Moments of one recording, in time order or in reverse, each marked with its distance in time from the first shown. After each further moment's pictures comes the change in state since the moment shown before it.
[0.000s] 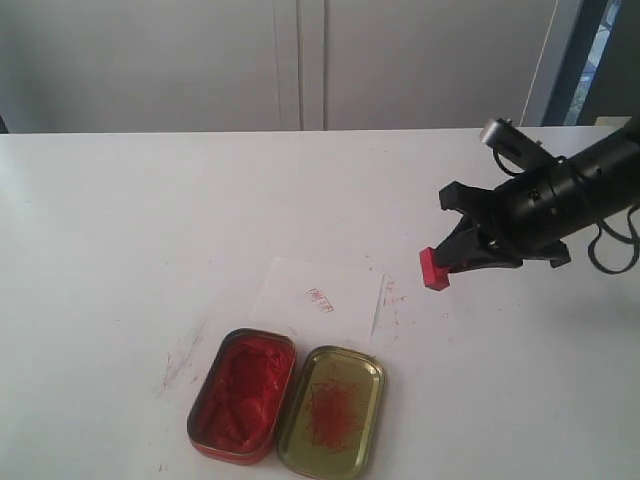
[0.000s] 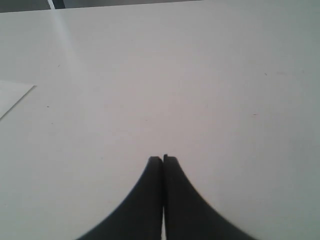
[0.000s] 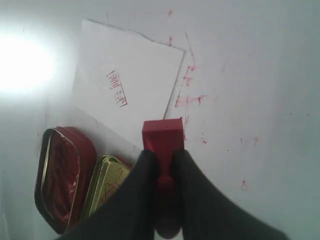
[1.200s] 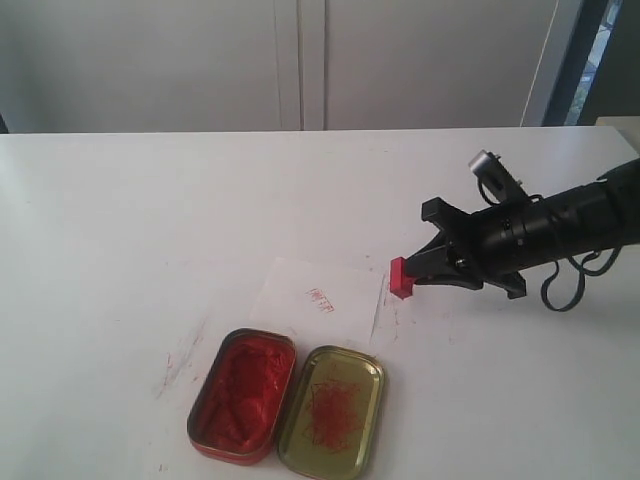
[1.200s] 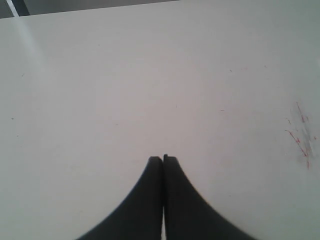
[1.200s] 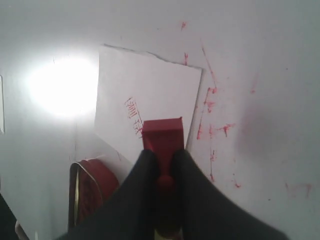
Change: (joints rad) left arm -0.114 0.000 0.000 0.002 0.000 0.000; right arm 0.000 0.143 0.068 0.377 -0.037 -0.242
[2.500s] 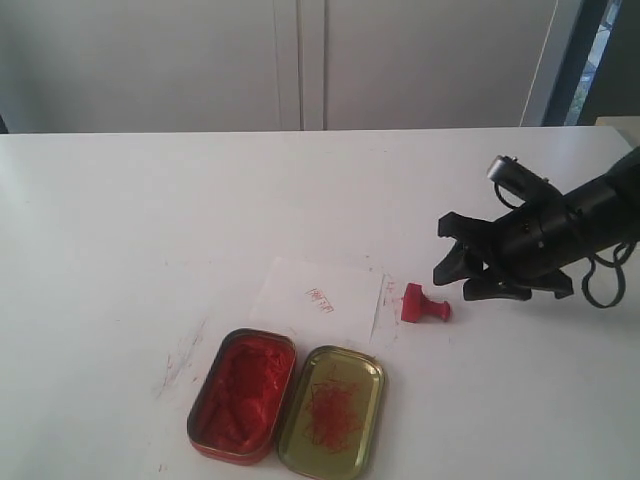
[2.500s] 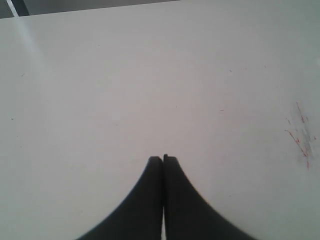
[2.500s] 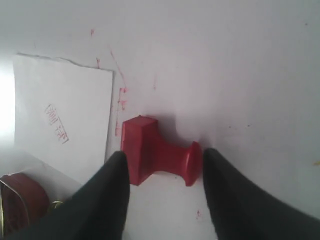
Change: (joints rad) left arm 0.000 0.000 0.000 0.000 0.000 0.000; right arm 0.000 -0.066 0.009 -0.312 -0.157 0.253
